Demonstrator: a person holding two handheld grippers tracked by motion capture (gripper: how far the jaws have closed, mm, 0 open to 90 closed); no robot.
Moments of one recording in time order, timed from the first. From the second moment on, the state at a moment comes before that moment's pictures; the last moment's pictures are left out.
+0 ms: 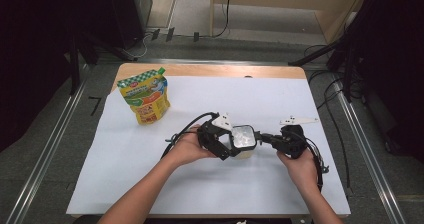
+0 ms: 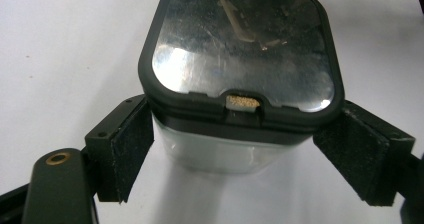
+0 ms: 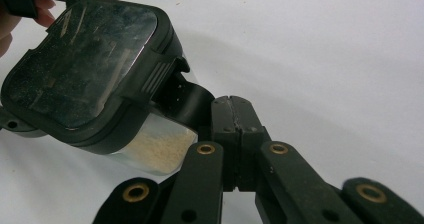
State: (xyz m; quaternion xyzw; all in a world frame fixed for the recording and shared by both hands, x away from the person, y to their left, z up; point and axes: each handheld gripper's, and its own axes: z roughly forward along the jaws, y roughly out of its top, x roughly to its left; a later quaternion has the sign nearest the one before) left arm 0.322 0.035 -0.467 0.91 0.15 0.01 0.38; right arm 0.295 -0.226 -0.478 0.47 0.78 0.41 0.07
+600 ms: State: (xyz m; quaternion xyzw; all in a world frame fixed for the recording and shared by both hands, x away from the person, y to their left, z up) left arm 0.327 0.029 -0.456 0.92 0.16 0.00 0.36; right arm 0.295 -0.226 -0.480 0.47 0.78 0.41 0.07
